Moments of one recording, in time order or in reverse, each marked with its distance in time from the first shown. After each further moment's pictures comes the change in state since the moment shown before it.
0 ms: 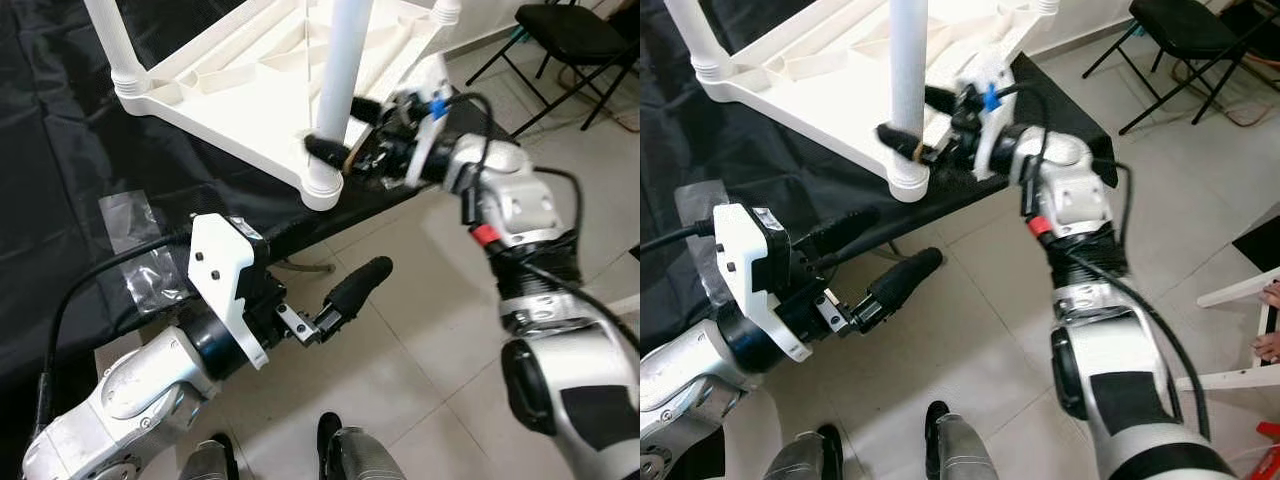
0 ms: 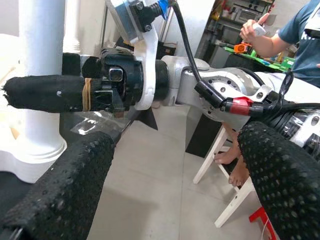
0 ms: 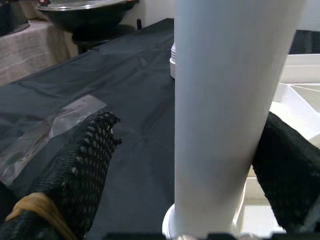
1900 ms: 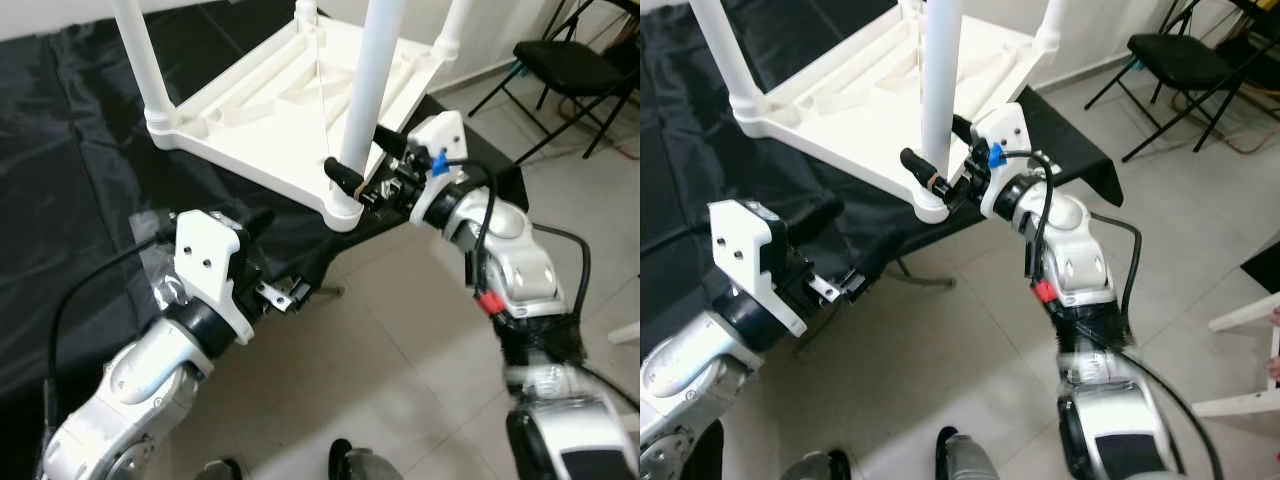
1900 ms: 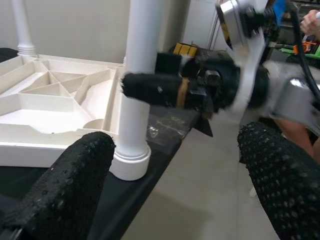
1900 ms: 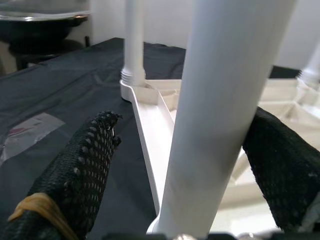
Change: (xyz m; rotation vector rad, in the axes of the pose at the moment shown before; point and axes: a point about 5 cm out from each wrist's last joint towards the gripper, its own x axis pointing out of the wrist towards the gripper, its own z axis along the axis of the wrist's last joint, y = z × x) left arm 0.001 0.027 -0.016 0.084 0.013 0.191; right arm -0.028 0.008 -0.015 -0.057 -0.021 -0.247
